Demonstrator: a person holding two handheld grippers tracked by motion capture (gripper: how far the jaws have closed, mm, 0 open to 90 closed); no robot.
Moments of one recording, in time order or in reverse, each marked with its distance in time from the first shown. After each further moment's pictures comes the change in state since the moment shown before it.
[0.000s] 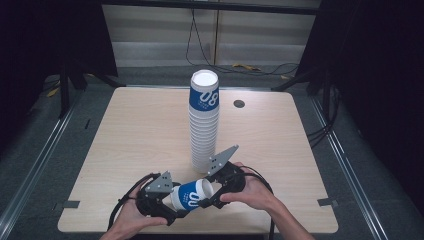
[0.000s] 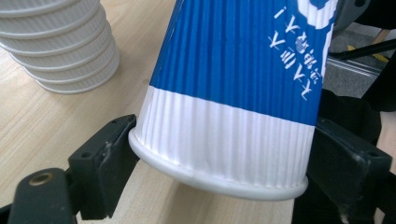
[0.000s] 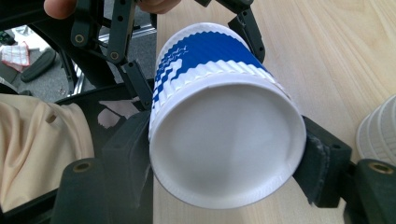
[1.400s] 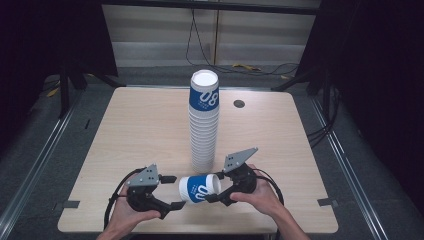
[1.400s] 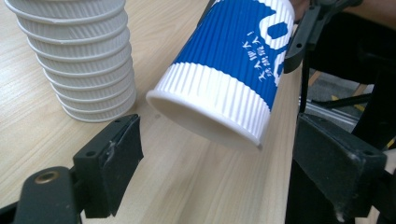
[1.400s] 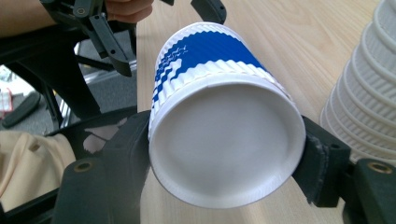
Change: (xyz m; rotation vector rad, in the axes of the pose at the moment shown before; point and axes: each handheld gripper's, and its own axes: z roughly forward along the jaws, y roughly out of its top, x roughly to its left) left arm 0.010 -0.004 -0.024 -0.208 -0.027 -0.072; right arm -0.003 -0.030 -0.016 -0.163 -0.081 0.087
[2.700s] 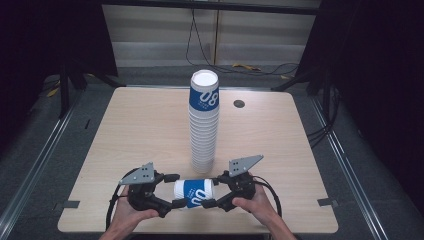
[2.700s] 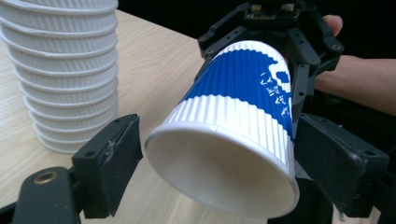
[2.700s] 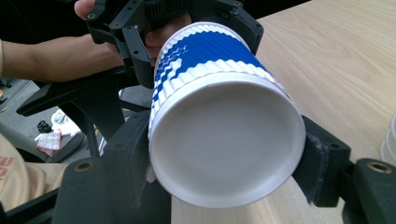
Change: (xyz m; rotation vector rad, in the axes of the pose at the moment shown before) left arm 0.000 -0.001 0.002 -0.165 -0.073 -0.074; right arm 0.002 -0.021 0.012 -0.214 0.150 0.044
